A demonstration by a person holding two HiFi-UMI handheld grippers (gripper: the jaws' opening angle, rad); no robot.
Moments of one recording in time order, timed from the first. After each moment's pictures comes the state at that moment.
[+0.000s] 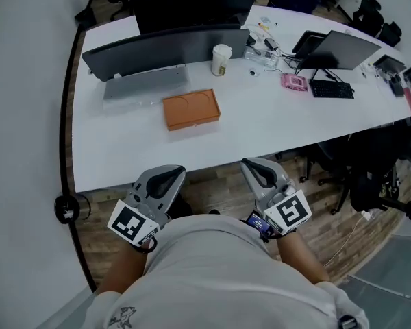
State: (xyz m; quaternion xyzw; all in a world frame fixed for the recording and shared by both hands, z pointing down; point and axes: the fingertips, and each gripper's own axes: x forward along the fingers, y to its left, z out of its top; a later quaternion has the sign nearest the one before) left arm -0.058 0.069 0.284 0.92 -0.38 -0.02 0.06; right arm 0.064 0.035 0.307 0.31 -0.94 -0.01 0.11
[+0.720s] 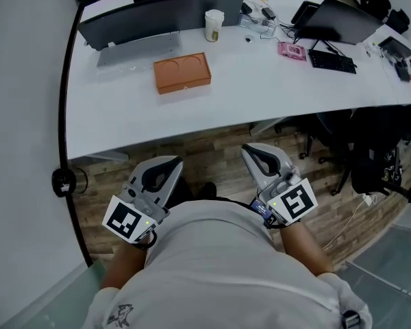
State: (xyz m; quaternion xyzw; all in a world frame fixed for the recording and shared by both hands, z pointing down) left arm 0.013 0.158 0.290 0.91 -0.40 -0.01 0.07; right arm 0.129 0.117 0.312 0.28 -0.95 -0.01 0.10
